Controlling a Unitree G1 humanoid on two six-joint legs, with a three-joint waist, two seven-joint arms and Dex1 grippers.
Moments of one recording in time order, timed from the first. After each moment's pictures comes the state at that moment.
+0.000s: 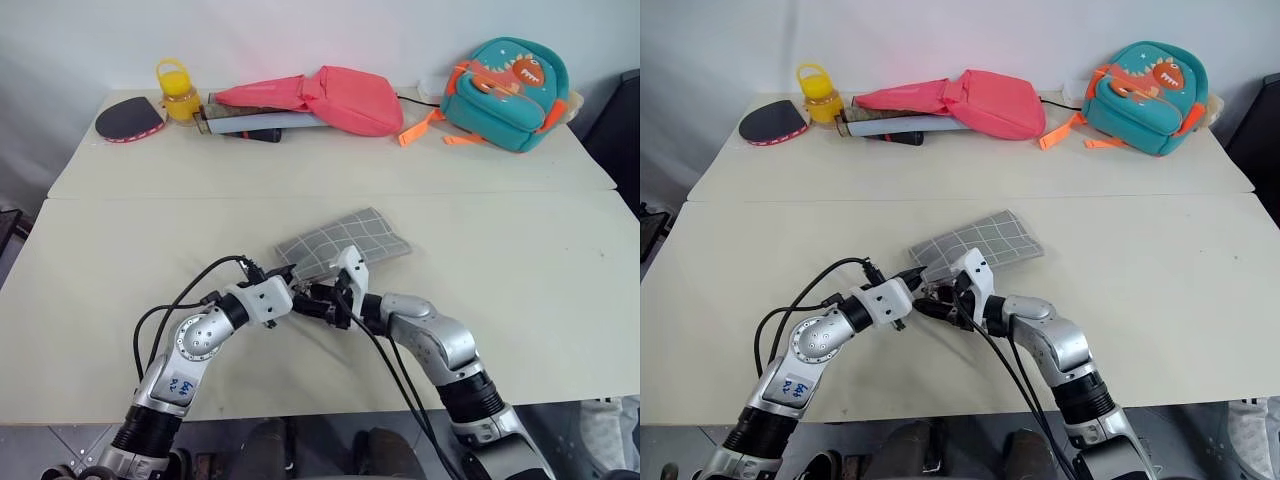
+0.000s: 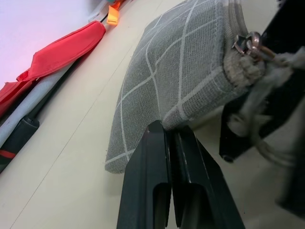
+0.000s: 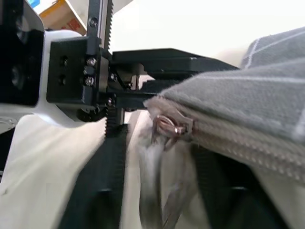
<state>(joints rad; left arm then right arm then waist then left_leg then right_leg) -0.20 0.42 -0.14 -0.08 0.31 -0.18 -0.39 -0.43 -0.17 0.25 -0.04 0.43 0.62 0.76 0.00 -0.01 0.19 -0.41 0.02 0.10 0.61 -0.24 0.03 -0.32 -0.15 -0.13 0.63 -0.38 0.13</state>
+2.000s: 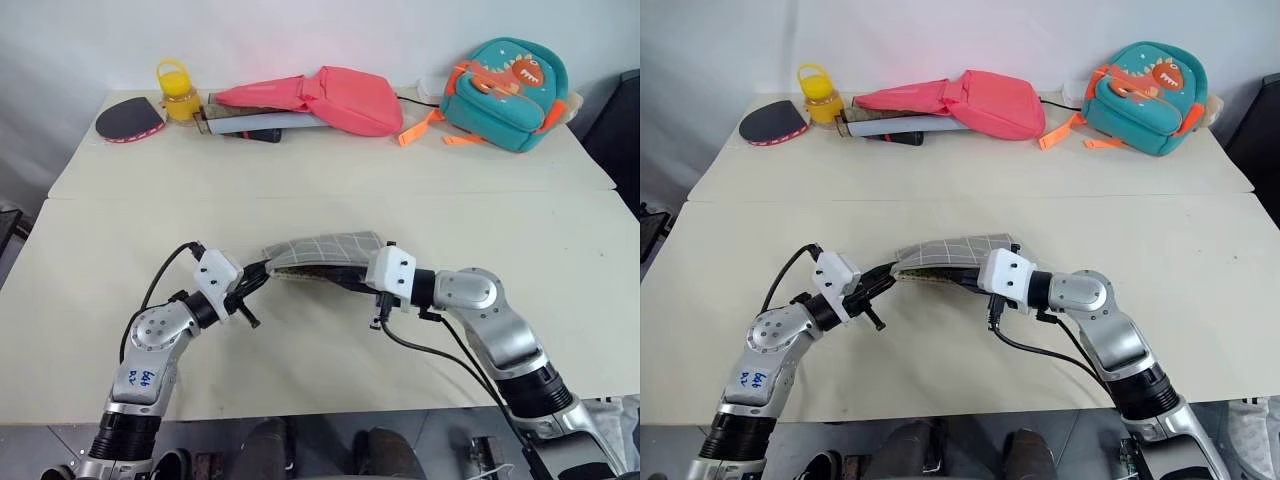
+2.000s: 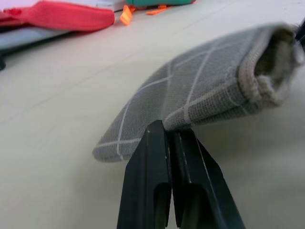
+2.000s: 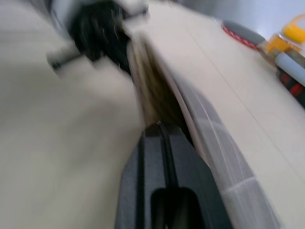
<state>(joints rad) -0.17 0.44 0.03 -0.16 -0.24 0.10 -0.61 -0.45 -0.47 0.27 -0.10 0.08 0.06 0.87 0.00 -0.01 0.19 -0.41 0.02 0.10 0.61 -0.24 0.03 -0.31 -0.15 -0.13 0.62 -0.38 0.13</state>
